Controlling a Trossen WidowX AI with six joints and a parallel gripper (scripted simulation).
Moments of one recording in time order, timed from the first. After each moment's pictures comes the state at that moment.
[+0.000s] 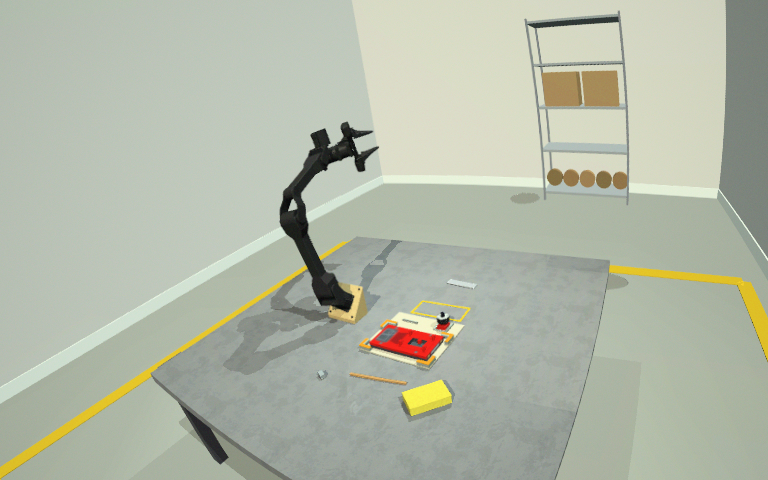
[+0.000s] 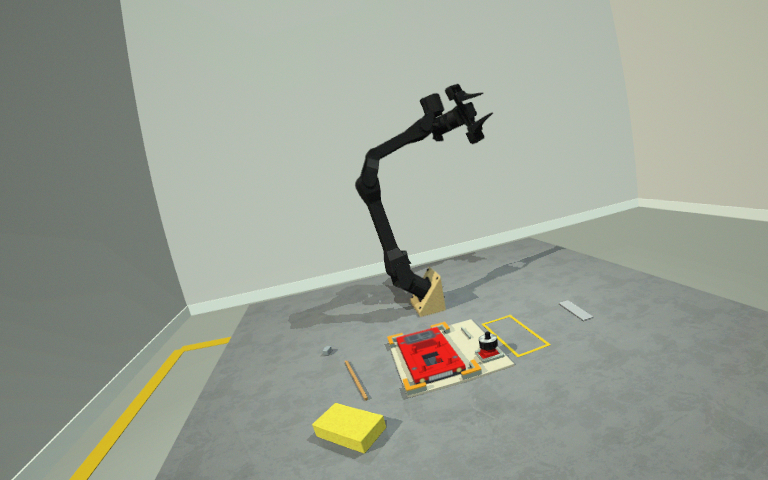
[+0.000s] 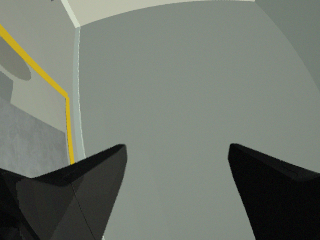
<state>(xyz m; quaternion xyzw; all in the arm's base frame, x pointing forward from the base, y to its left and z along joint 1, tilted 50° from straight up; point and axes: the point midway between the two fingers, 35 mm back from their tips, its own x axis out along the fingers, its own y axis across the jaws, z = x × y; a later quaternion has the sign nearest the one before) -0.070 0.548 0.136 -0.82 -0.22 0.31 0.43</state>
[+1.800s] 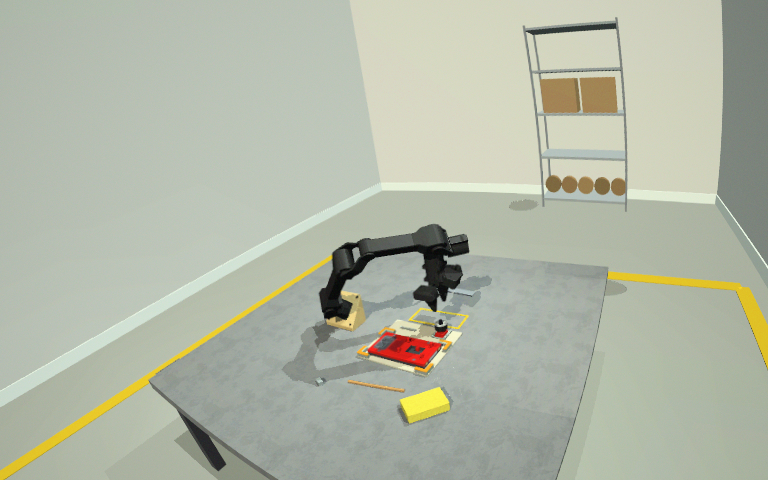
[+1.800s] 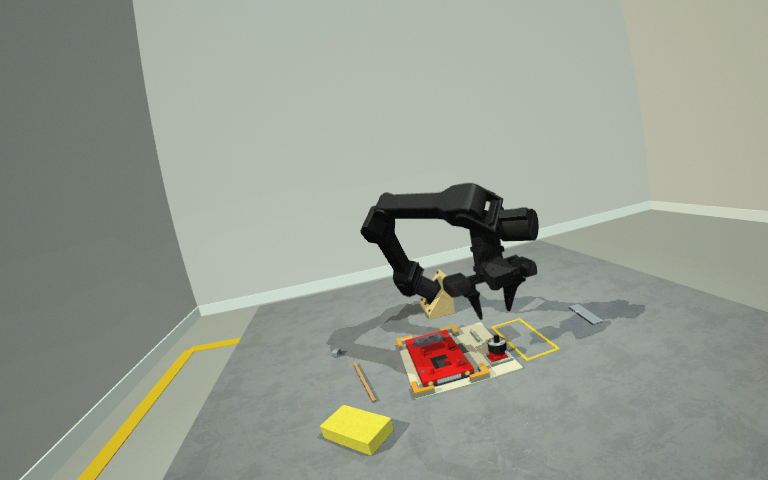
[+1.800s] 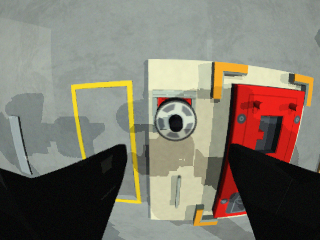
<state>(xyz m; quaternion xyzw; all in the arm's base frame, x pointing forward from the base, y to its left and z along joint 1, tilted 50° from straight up) 0.344 0.150 0.028 -0.34 0.61 -0.24 0.67</state>
